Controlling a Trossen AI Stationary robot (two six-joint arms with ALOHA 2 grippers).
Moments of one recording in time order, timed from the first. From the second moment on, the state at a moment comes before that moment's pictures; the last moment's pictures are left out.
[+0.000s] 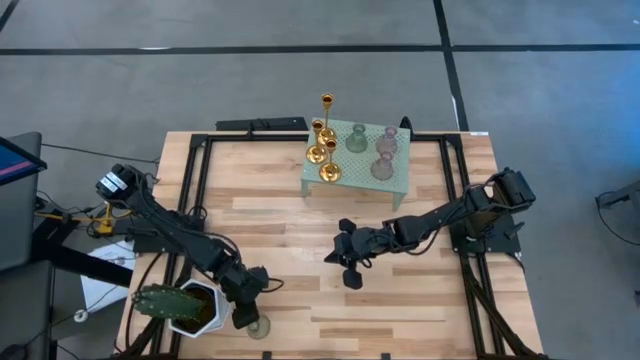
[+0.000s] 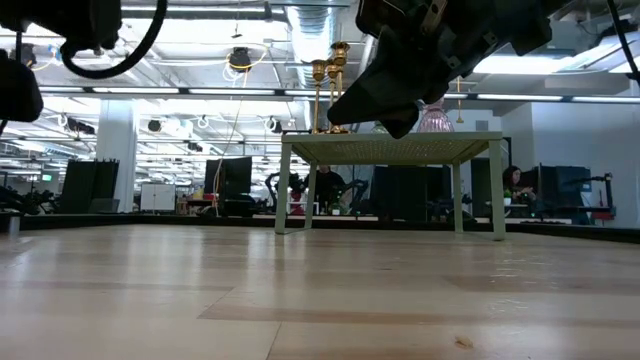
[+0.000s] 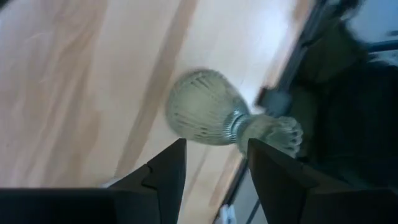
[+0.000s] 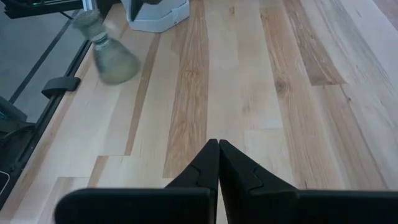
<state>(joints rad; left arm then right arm) -0.66 1.30 0.88 -0.50 0.24 -1.07 0.28 1.69 0.91 0.20 0.08 0.26</state>
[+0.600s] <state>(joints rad) -0.66 1.30 0.84 -0.25 0.31 -1.08 0.28 1.69 0.91 0.20 0.08 0.26</state>
